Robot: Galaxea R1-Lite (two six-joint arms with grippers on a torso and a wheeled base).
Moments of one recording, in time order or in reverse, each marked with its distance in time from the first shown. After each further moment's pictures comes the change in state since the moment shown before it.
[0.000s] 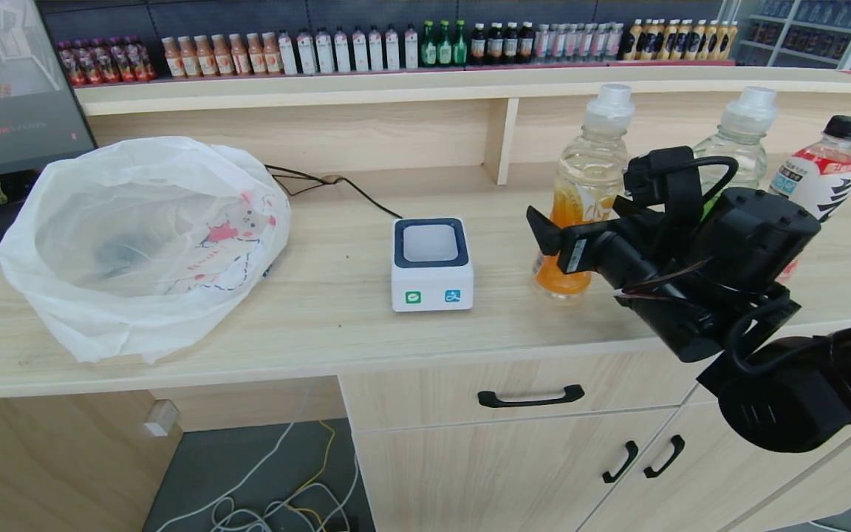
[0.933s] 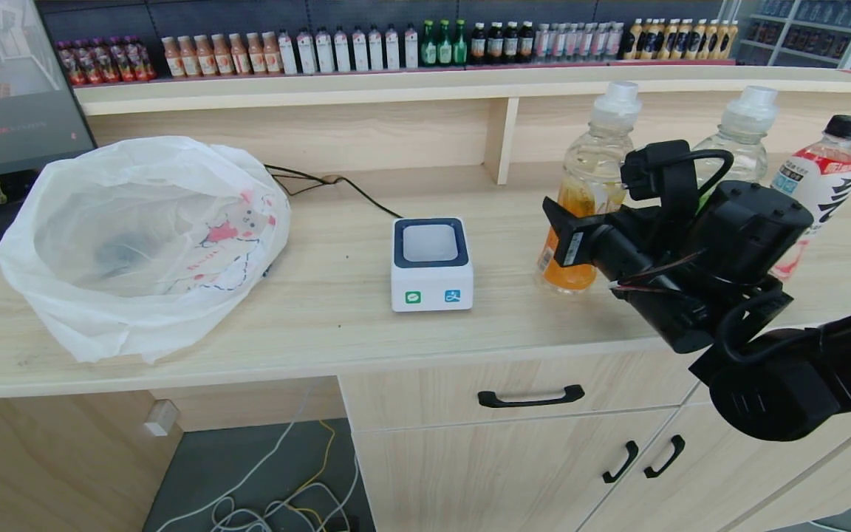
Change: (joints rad) left arm 0.000 0.000 0.000 0.000 0.000 0.000; right arm -0.006 0.011 -0.035 0.003 0.026 0.001
